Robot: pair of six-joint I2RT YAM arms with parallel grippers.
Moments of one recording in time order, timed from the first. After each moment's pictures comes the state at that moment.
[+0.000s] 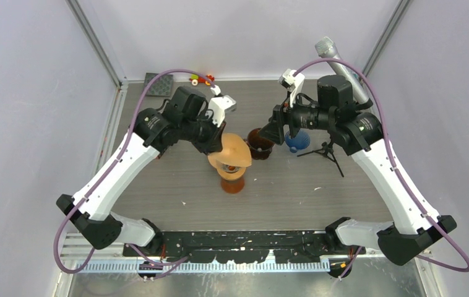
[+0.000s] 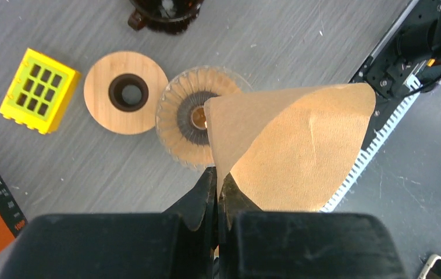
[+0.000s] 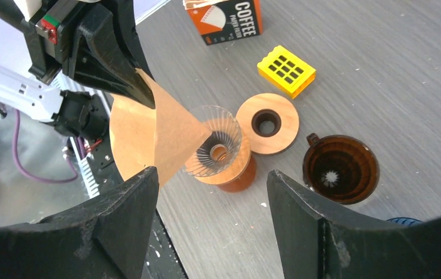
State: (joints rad) left arm -0.70 1.37 1.66 -1.08 0.27 0.05; right arm 0.48 1.22 1.52 -0.72 -0.59 0.01
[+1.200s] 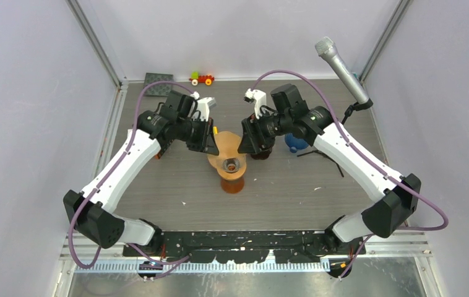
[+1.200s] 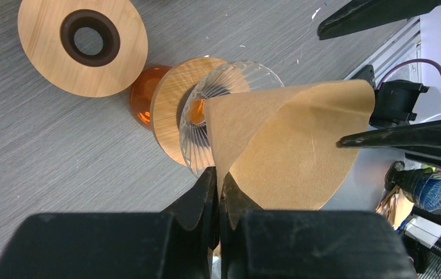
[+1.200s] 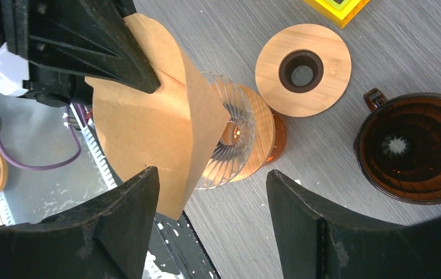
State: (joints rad) left arm -0.50 1.37 1.41 -0.95 0.46 -0.29; right arm 0.62 1.45 1.46 -0.73 -0.54 0.07
